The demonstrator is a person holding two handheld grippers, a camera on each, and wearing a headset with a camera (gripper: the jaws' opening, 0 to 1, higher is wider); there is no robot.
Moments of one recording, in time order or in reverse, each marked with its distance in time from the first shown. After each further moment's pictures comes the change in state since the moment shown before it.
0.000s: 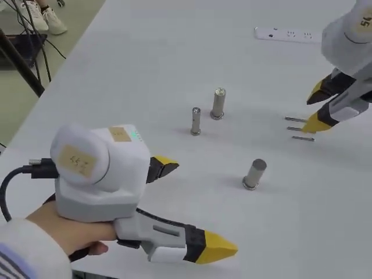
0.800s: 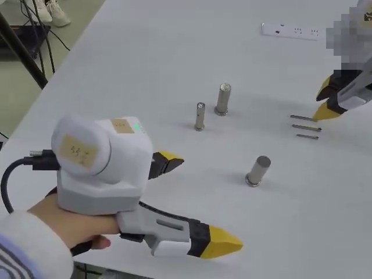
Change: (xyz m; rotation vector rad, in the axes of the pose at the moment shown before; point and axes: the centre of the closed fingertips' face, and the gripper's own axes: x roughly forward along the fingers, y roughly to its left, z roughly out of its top) left arm -0.002 -0.002 0.005 -0.025 -0.027 -0.009; right arm 0.006 -0.025 -0.015 -0.020 0.058 -0.003
